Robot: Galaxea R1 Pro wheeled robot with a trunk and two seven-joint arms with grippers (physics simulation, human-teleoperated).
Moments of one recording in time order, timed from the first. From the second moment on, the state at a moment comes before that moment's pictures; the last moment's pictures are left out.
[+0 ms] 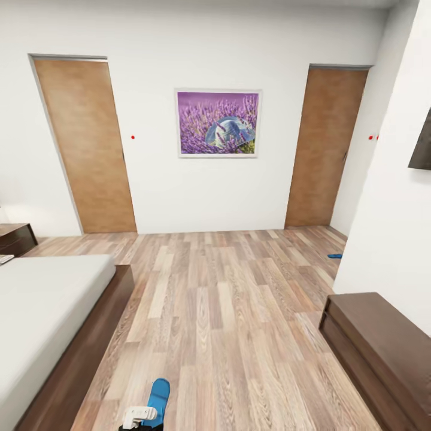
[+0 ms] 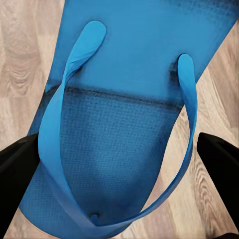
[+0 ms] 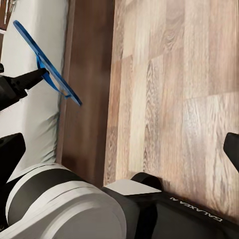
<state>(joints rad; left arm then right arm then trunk) -0.37 0.03 0.35 -0.22 -0.24 -0.11 -0.49 -0.04 -0.18 -0.24 -0.63 -0.16 0.35 1.11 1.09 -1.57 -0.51</state>
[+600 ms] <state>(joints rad) -0.37 0.03 0.35 -0.19 -0.24 -0.12 -0.49 -0.04 -0.18 -0.23 -0.63 -0.15 0.32 0.69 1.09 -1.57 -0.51</state>
